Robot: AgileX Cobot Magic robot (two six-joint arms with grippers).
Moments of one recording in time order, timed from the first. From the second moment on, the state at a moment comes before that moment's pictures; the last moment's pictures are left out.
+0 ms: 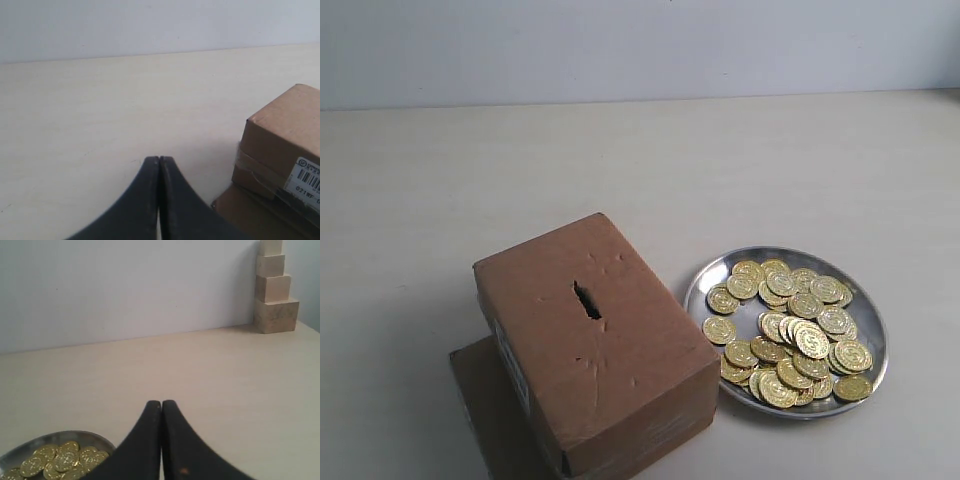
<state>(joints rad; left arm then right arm) -0.11 0.01 0.00 -0.37 0.38 0.37 -0.01 0.01 -0.01 -0.52 0.28 0.61</state>
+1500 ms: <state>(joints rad) -0.11 0.01 0.00 -0.37 0.38 0.37 -0.01 0.01 -0.01 -0.02 0.30 -0.03</state>
